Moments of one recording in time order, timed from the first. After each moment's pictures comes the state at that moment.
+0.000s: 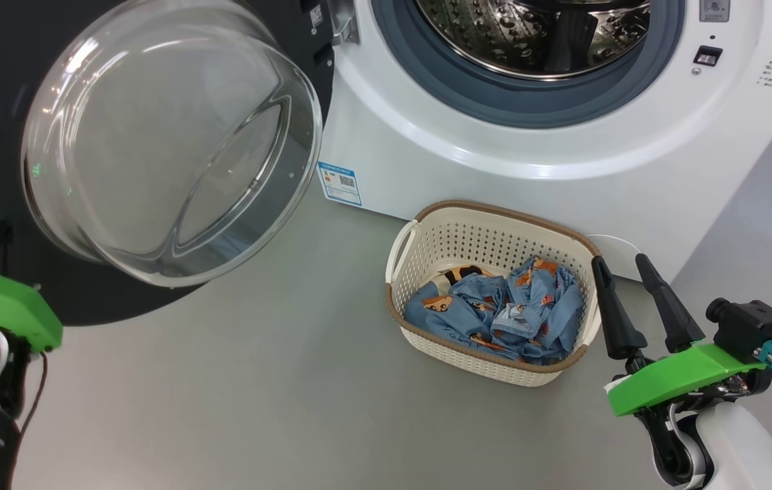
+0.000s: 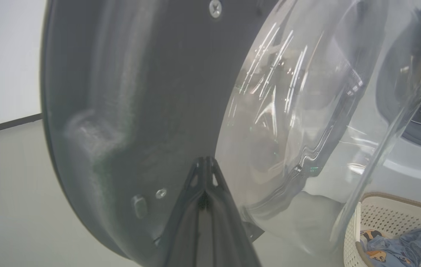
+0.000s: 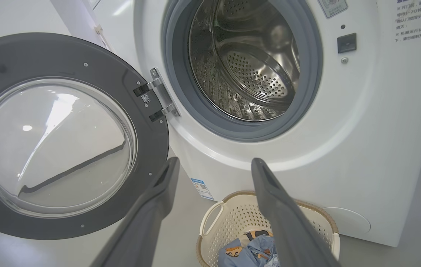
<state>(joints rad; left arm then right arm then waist) -0.80 0.41 -0.28 1.06 -0.53 -0.03 -0.19 -0.25 -0.16 0.19 0.35 0.56 0.12 -0.25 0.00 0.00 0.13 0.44</state>
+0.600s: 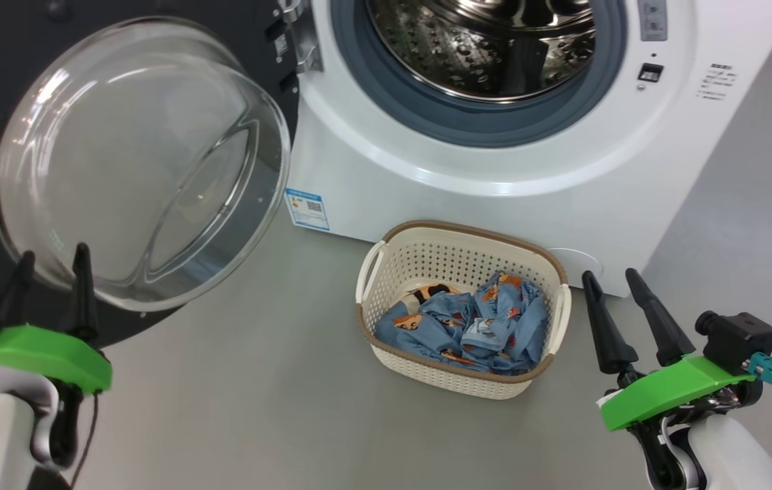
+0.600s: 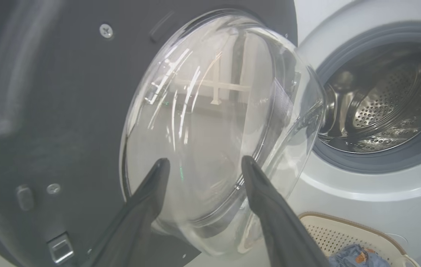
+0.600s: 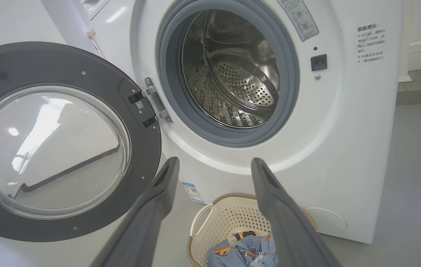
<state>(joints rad) -0.58 0.37 -0.24 0.77 -0.59 -0.01 -0.24 -0.23 -0.16 0.20 0.35 0.56 0.12 -0.25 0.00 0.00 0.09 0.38</state>
